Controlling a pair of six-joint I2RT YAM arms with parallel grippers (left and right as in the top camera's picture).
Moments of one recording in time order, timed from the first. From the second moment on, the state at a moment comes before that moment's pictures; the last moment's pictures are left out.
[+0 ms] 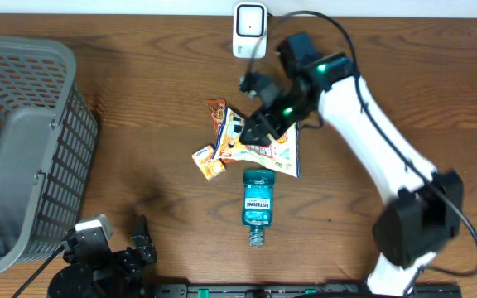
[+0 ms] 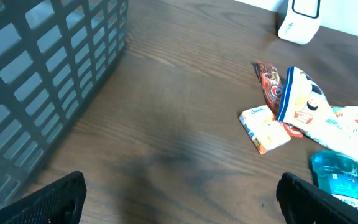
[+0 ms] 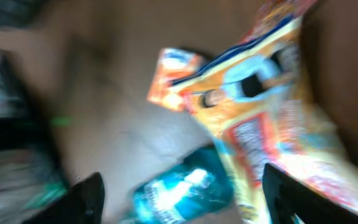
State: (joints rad) left arm 0.19 0.01 0.61 -1.13 0.13 -0.15; right arm 0.49 1.89 1.74 -1.13 -0.47 -0.30
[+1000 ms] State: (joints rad) left arm 0.19 0.01 0.61 -1.13 0.13 -0.15; right arm 0.78 1.91 1.12 -0.34 0.33 -0.13
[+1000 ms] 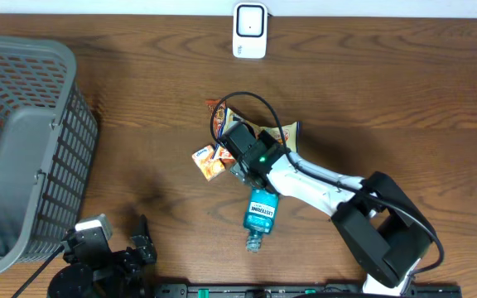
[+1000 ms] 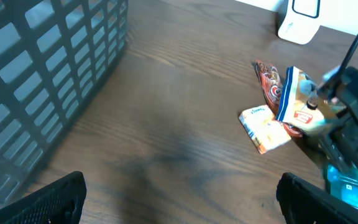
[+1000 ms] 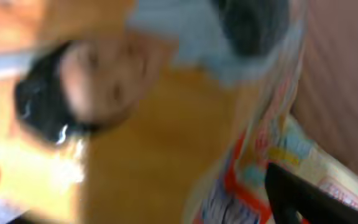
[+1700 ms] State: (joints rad) left arm 0.19 0.01 0.61 -1.13 0.13 -0.15; right arm 0.57 1.94 1.47 -0.93 -0.16 -0.16
